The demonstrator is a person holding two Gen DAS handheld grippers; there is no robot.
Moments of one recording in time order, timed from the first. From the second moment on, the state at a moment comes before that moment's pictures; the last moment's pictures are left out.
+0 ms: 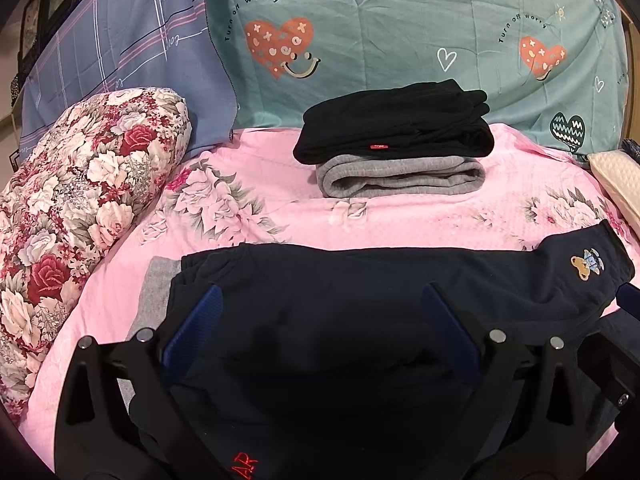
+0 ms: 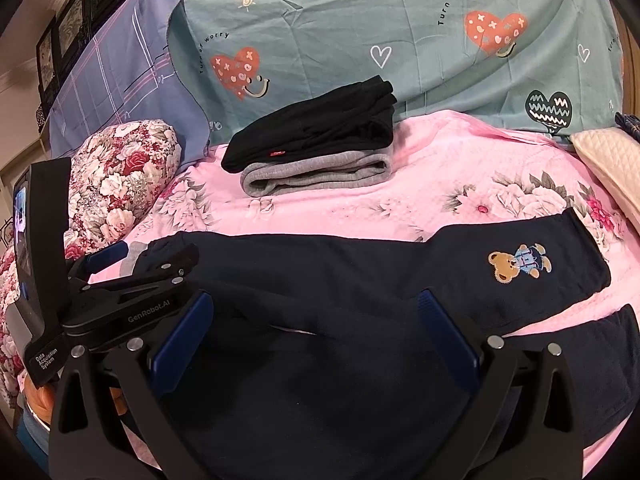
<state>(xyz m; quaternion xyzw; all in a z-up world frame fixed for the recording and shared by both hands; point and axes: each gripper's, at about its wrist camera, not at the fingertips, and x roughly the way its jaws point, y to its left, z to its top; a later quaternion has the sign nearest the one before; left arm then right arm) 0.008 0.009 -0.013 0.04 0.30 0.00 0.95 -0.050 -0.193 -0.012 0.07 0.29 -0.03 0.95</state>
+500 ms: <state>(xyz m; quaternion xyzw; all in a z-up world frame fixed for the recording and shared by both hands) 0.008 0.012 -0.013 0.04 0.30 0.00 0.95 -0.050 -0.191 -0.013 0.07 0.29 -0.02 0.95</state>
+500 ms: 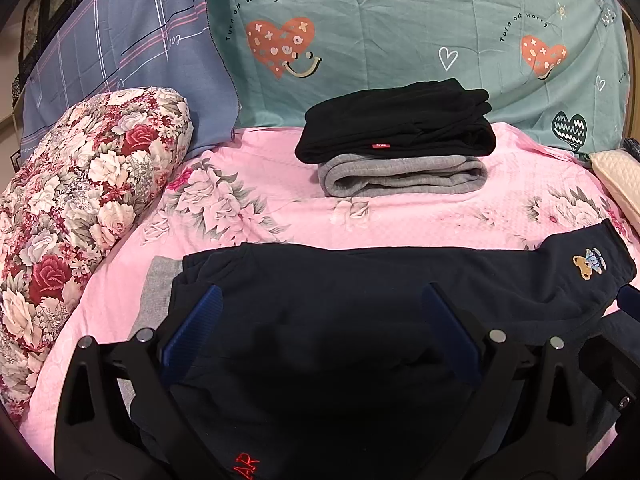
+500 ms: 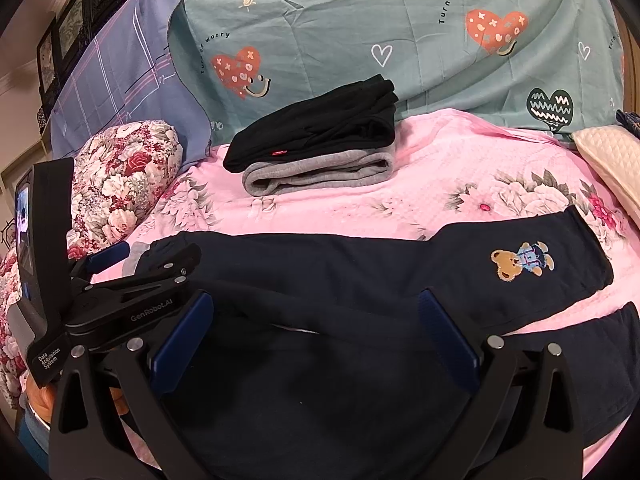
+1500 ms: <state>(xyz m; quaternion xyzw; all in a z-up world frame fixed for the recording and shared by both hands) 0.007 0.018 -0.013 0.04 0.30 0.00 0.95 -0.049 -0.189 -0.015 0.07 0.29 -0.01 0.95</state>
